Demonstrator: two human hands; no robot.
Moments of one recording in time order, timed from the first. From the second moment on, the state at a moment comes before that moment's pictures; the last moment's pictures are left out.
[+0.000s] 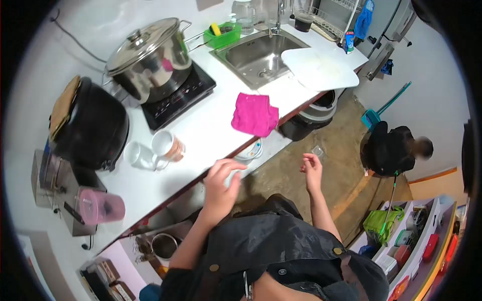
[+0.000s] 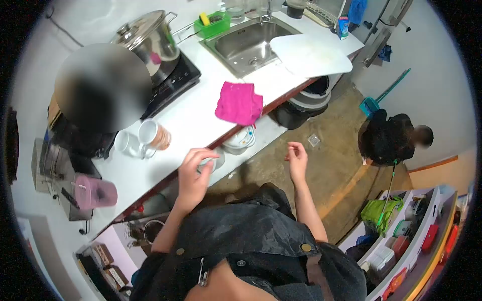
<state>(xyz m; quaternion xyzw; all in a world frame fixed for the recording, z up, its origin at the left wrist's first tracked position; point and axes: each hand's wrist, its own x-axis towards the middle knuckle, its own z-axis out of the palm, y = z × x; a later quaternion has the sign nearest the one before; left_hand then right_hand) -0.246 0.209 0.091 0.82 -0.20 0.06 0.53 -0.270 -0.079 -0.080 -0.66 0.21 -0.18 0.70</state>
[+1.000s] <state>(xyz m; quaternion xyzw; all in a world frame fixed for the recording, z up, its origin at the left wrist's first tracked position) 0.304 0.119 -0.053 0.96 0.13 0.21 0.09 0.031 -0.498 0.022 -0.36 0.18 -0.04 0.92</state>
